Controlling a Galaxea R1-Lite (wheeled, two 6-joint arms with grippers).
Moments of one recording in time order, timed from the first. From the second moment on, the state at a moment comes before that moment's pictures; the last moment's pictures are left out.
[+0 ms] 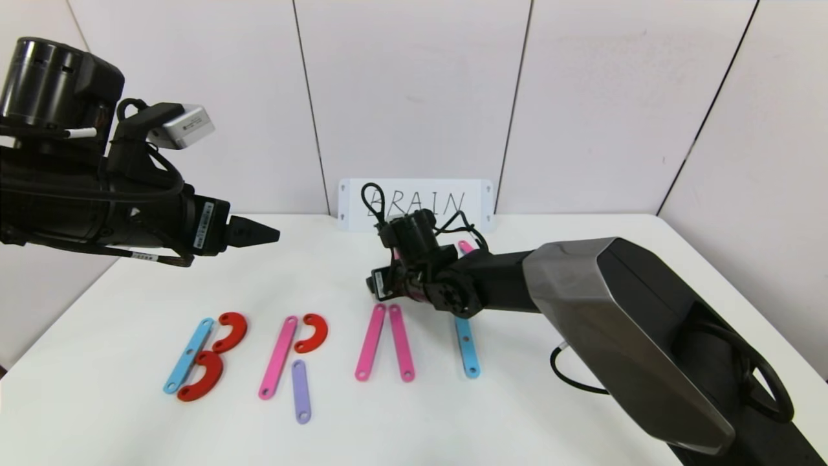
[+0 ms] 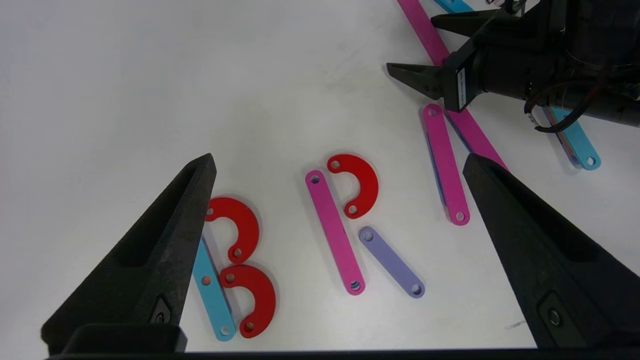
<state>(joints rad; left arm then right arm) -0.24 1.50 -1.27 0.35 -0.11 0.05 0.72 2.57 -1.96 -0.01 -0.17 0.24</state>
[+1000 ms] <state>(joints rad) -0.23 1.50 -1.27 0.34 -0.11 0.05 0.69 2.50 -1.91 0.00 -0.17 0.24</state>
